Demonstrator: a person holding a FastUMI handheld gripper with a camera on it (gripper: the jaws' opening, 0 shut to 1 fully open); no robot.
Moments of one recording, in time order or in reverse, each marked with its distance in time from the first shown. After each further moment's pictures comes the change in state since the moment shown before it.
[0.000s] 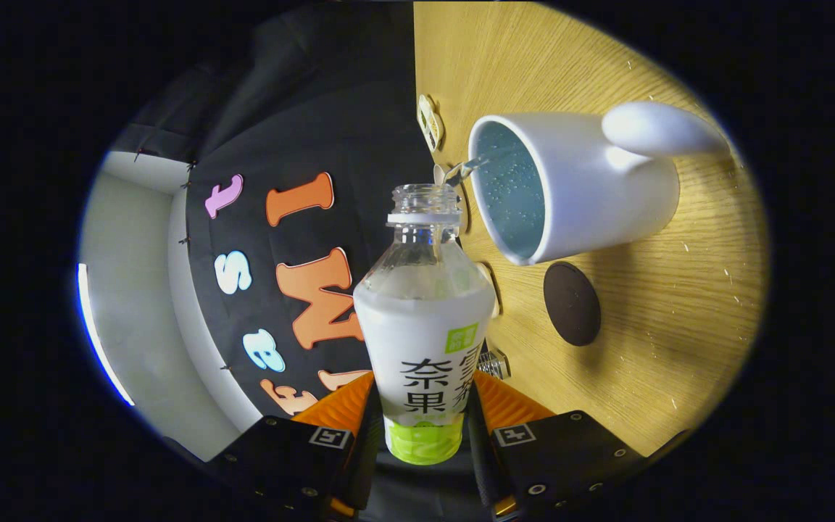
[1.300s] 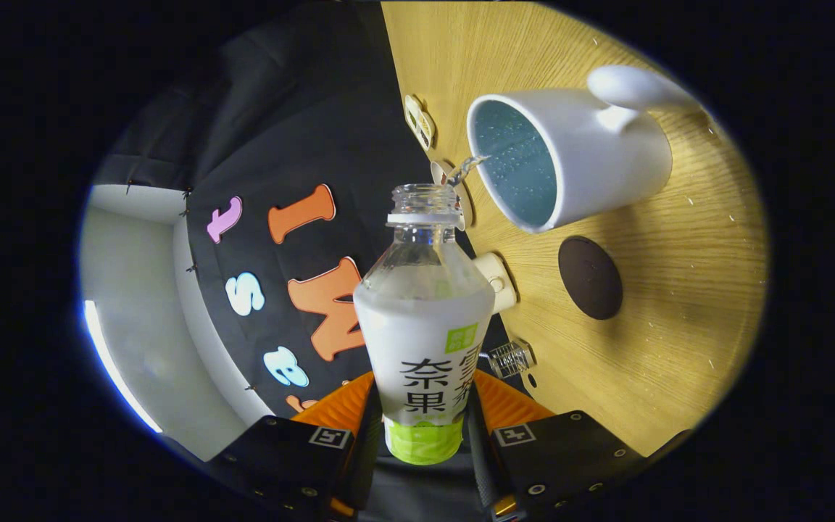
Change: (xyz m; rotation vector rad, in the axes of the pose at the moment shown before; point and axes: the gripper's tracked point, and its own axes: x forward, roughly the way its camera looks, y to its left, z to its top) arm -0.005 0.022 -0.009 0.138 -0.012 0.036
